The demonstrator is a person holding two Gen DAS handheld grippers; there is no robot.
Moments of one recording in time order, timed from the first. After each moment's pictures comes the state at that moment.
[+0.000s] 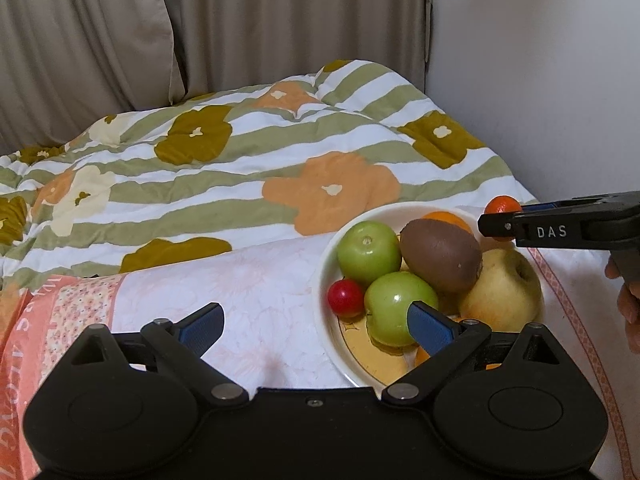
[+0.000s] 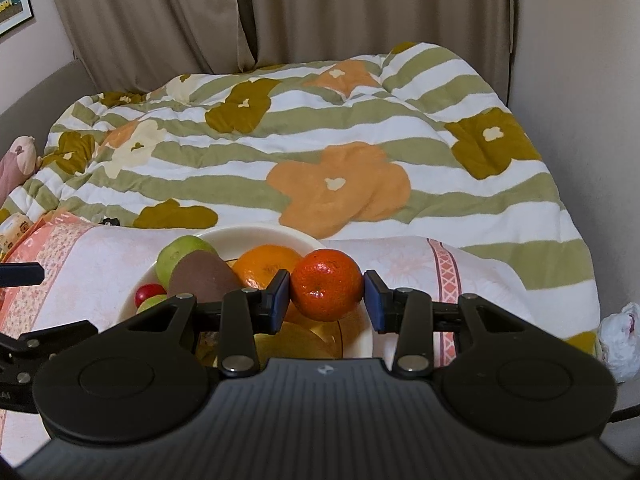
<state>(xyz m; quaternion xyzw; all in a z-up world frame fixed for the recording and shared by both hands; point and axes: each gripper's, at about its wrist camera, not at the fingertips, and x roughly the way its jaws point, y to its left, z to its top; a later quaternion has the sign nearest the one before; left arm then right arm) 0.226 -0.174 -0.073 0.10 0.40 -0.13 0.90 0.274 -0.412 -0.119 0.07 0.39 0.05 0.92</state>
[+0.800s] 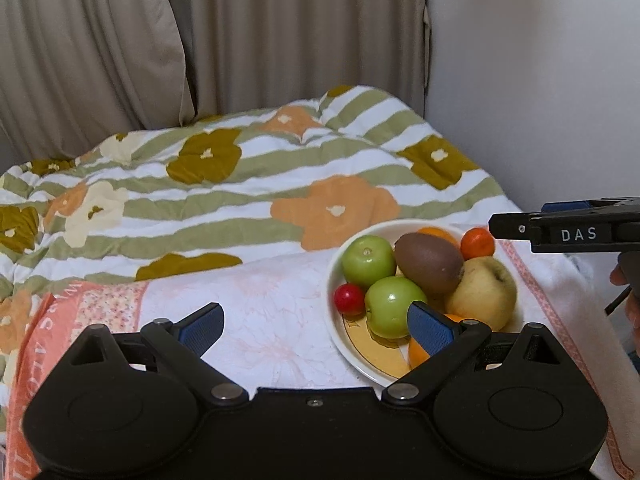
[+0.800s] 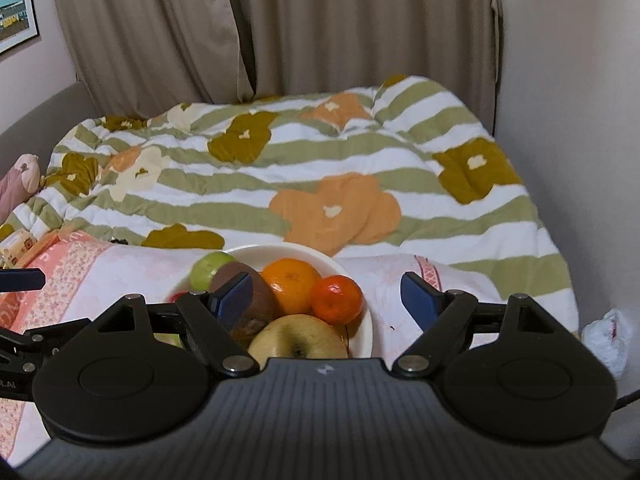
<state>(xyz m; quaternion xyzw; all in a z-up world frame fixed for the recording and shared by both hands) 0.188 -0.156 -0.042 0.09 0.36 -0.13 0.92 0.220 -0.403 -0.072 0.06 0.34 0.03 0.94</state>
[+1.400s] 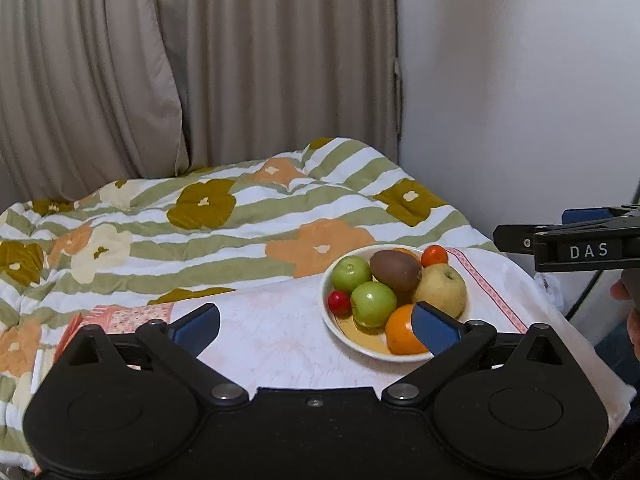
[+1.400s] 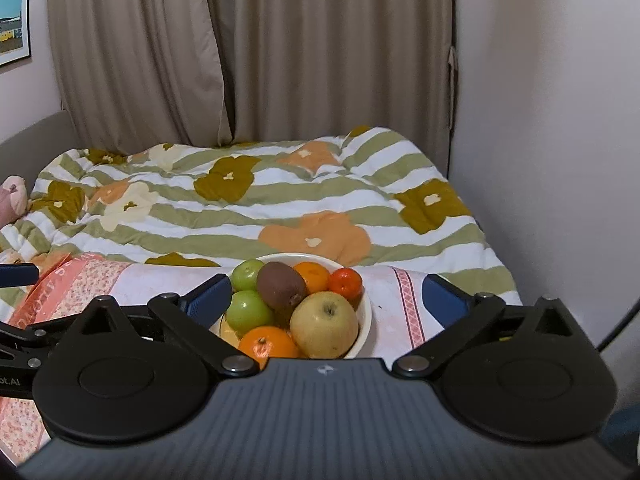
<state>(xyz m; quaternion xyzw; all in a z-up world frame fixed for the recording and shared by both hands) 0.103 -0.114 -0.003 0.09 0.28 -0.17 0.94 0.099 -0.347 -0.014 0.04 0.28 -0.04 0.96</state>
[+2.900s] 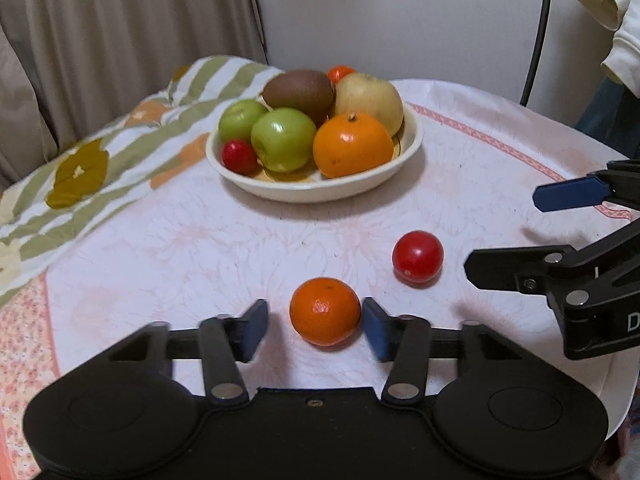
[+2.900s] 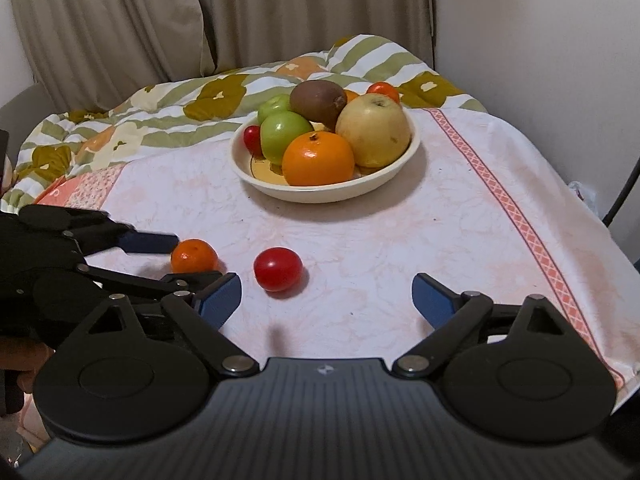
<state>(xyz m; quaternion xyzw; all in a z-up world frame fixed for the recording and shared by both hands) 0.134 -0.111 -0.147 0.22 0.36 -0.35 0.84 0.051 -0.265 -0.147 0.11 0.36 -0.07 0.92</state>
